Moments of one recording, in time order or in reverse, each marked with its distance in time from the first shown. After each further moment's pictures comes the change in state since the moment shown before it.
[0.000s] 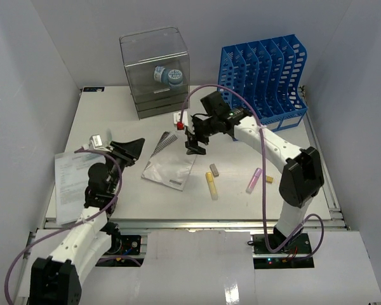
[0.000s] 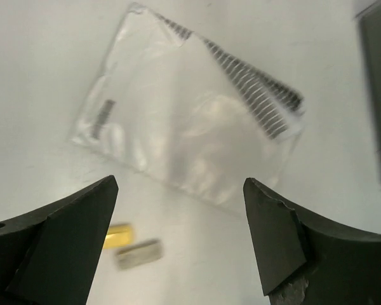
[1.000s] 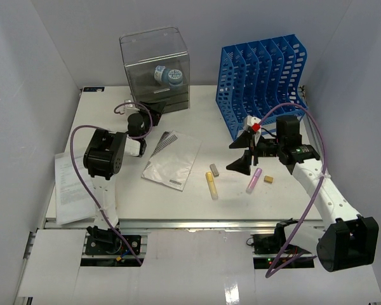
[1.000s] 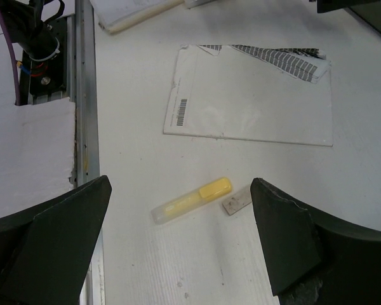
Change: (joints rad) left arm -0.019 1.385 0.798 0.504 -0.037 -0.281; right arm -0.447 -0.652 -0.691 0.262 -0.480 0.359
